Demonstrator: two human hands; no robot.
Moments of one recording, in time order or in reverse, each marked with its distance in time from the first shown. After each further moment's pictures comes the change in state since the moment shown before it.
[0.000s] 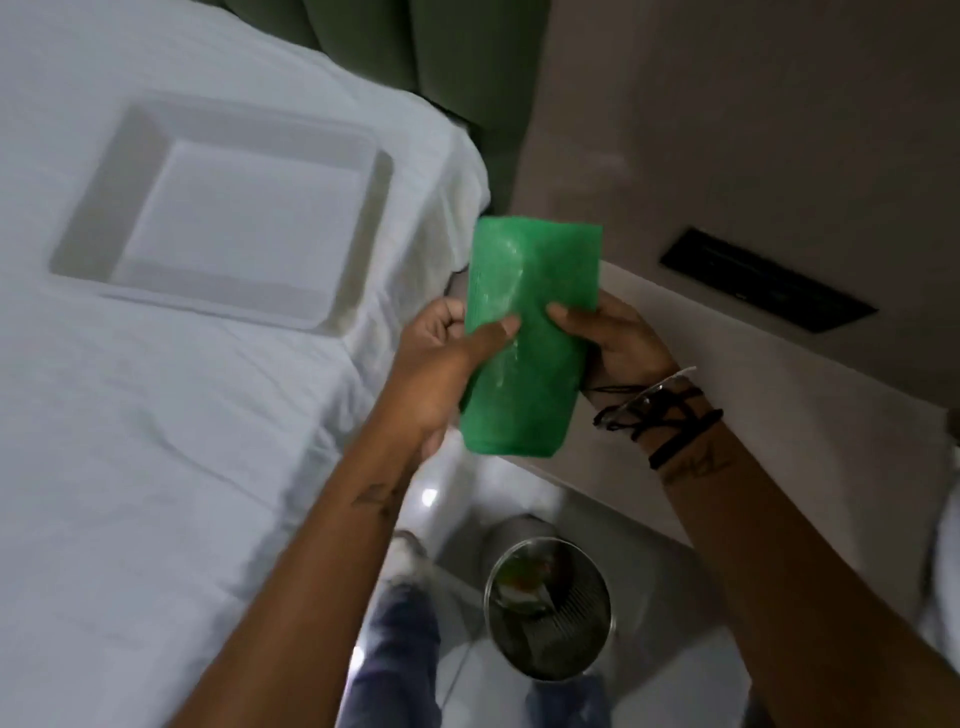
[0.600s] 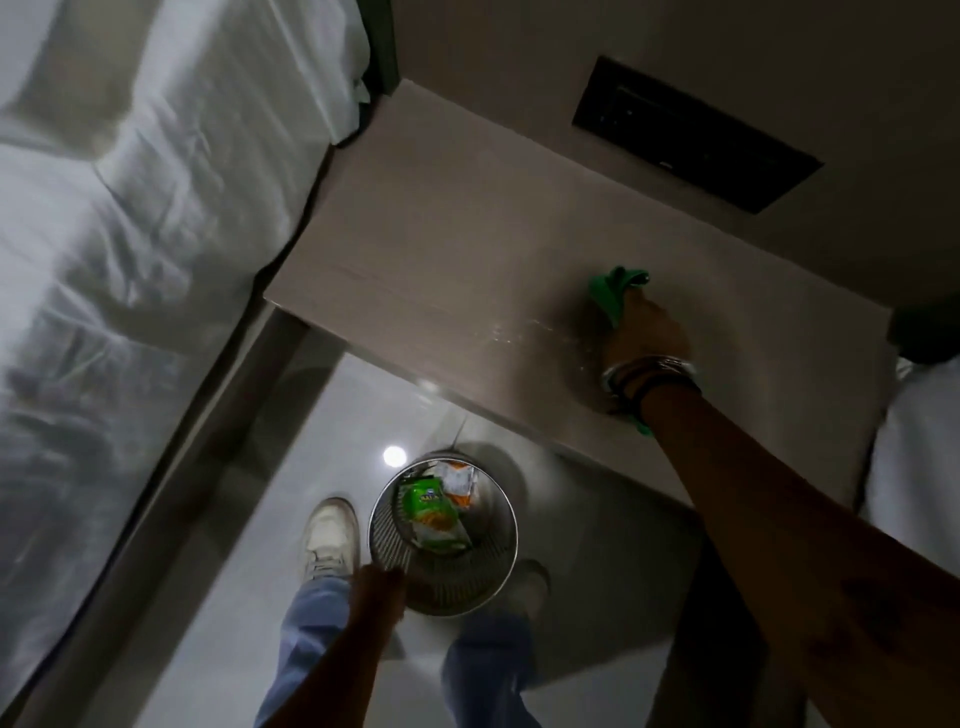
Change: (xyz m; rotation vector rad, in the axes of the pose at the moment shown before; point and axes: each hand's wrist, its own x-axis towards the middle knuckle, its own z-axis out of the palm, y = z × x) left_hand -0.118 -0.418 0.004 0.814 0.277 -0.834; right_hand -0.055 0.085 -0.248 -1.608 0.680 0.185
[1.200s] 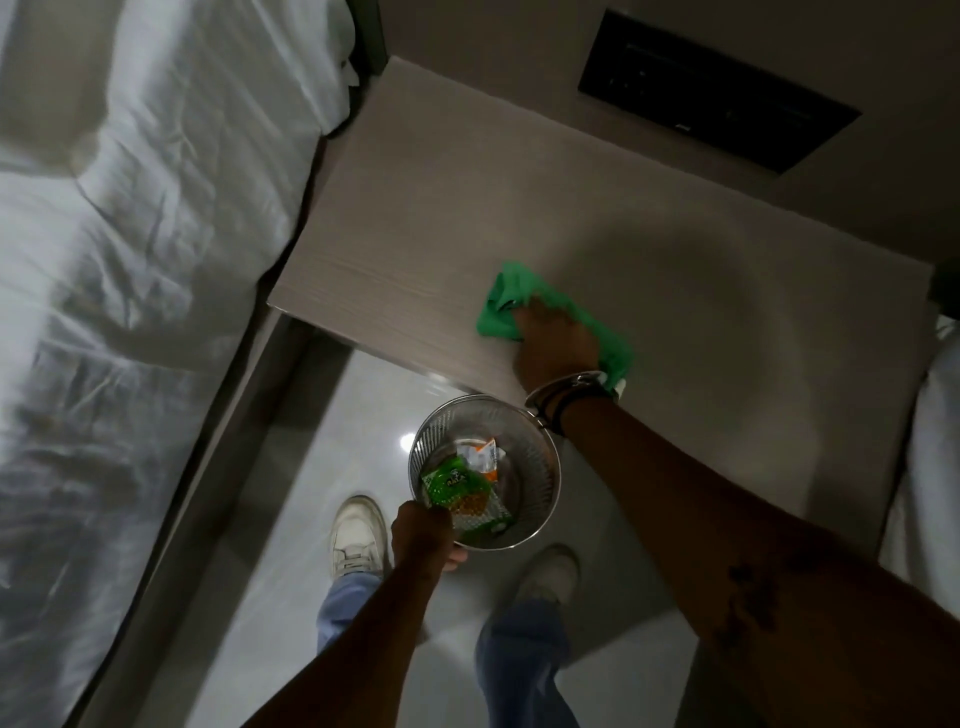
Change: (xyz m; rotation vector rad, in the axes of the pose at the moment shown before) left_hand 0.008 0.067 -0.015 -0.315 -0.026 -0.015; right_hand -0.016 -0.070 0.077 -0.152 -0.117 -0.315
